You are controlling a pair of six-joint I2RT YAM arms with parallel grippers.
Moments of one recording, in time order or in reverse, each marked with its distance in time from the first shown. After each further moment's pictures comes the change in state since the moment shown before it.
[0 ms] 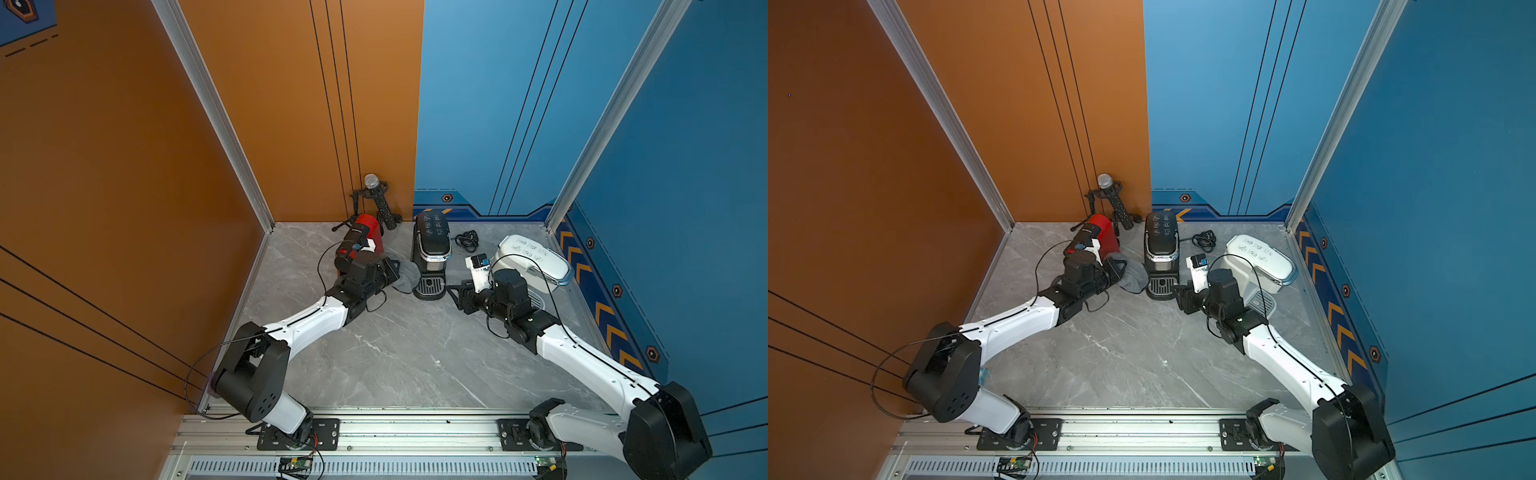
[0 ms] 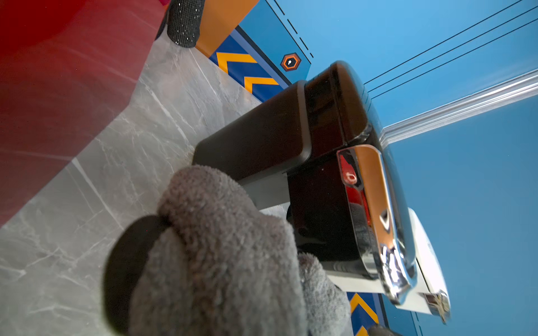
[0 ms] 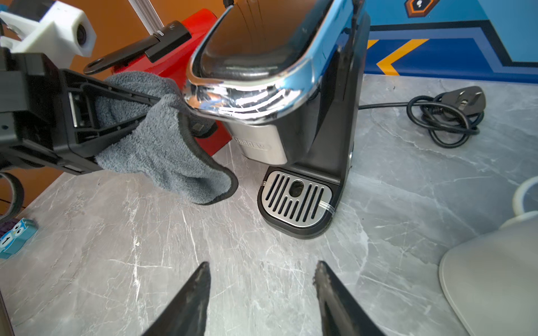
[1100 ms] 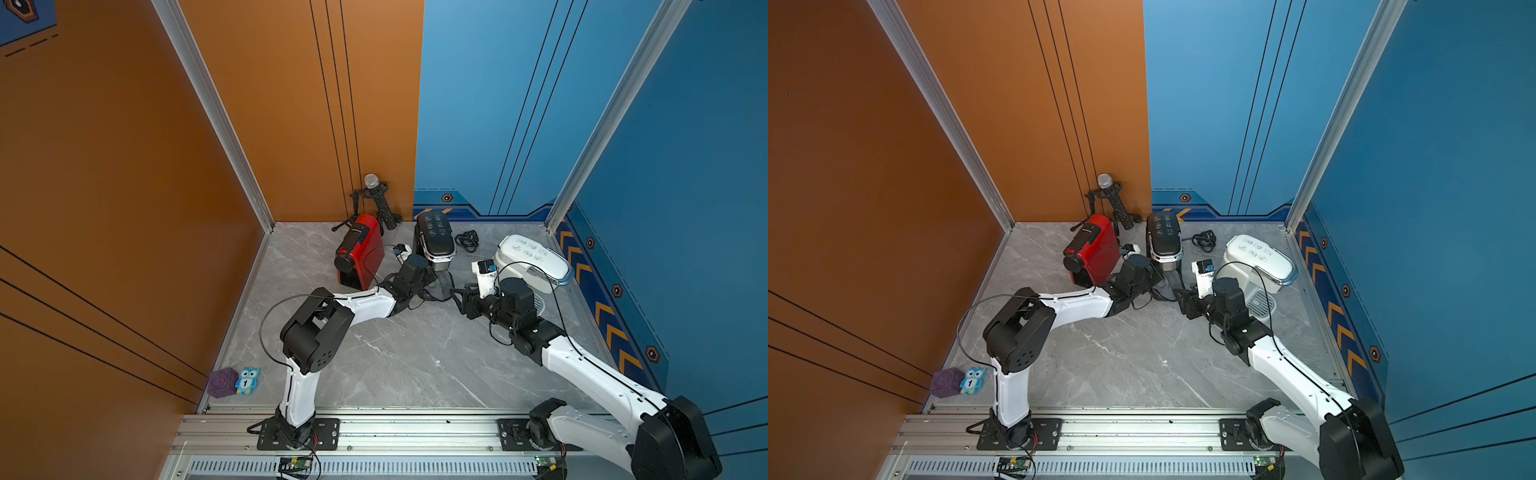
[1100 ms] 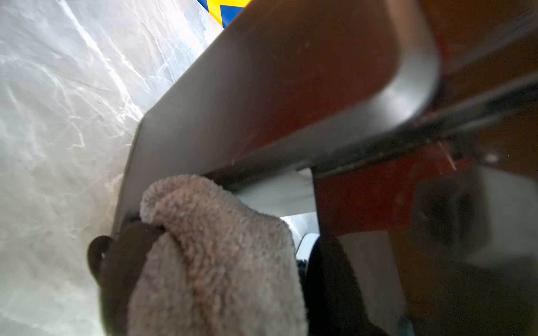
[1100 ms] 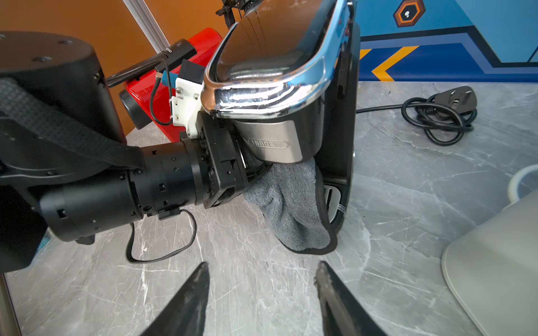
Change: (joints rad) left arm -0.168 0.423 0.273 0.108 -0.167 -0.150; right arm 0.001 -0.079 -0.086 0.075 0.003 0.037
